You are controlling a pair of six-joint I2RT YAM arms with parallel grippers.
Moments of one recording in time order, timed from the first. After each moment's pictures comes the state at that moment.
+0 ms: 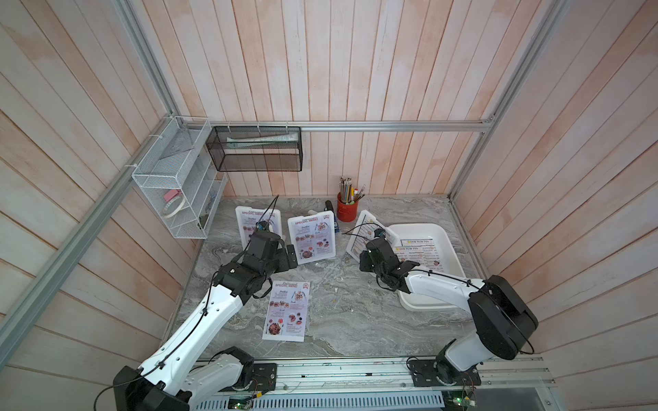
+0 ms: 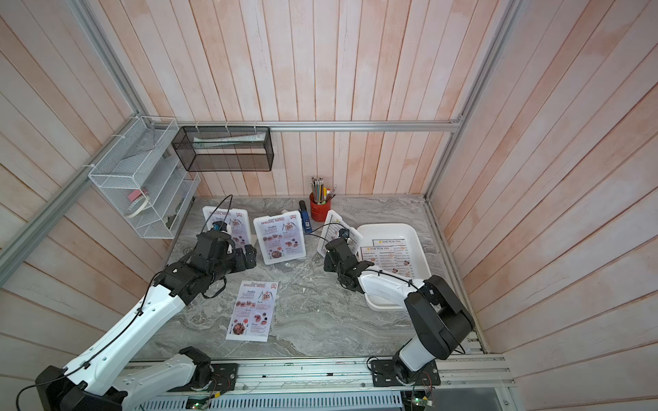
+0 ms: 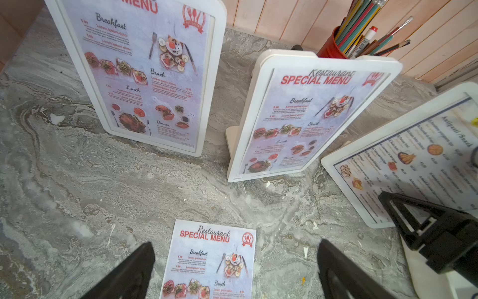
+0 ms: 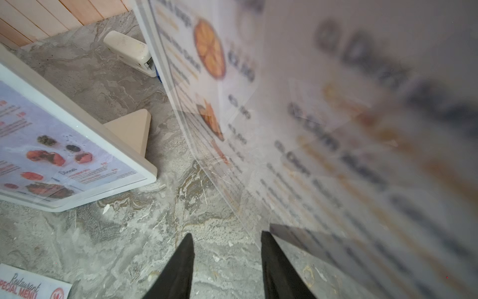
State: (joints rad) left arm -0.46 1.07 1.00 -0.69 -0.20 -0.50; right arm 0.66 1.56 0.85 -0.02 0.26 0.59
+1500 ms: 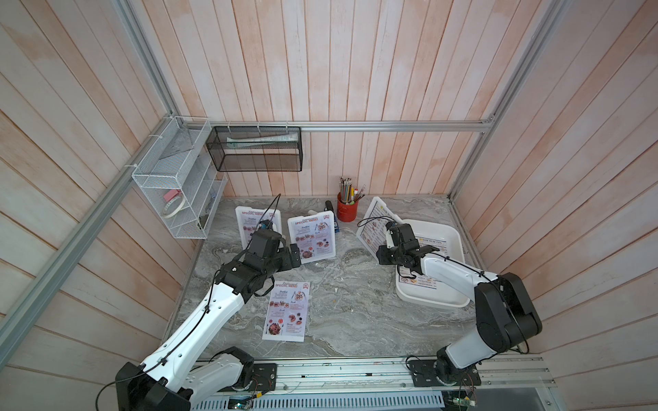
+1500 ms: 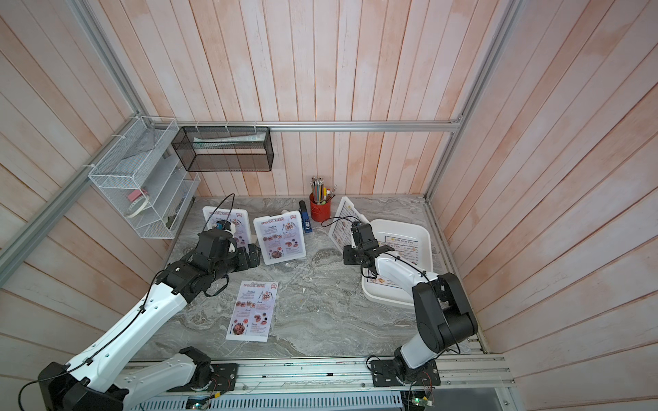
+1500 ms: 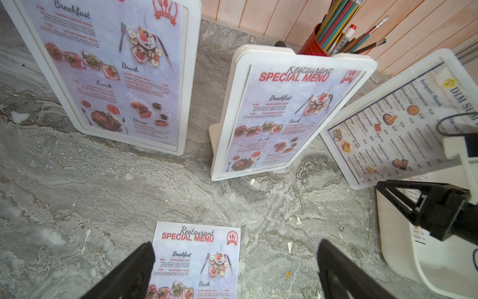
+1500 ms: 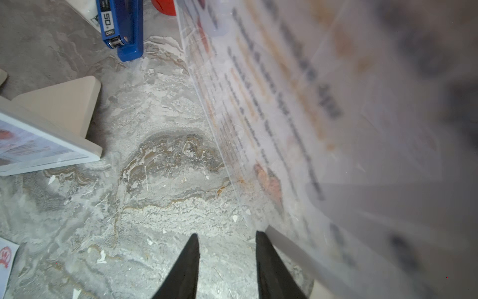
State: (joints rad) left arm -0.46 1.09 1.01 -0.66 -0.14 -0.51; right arm 0.41 1.57 0.95 -0.27 0.00 0.31
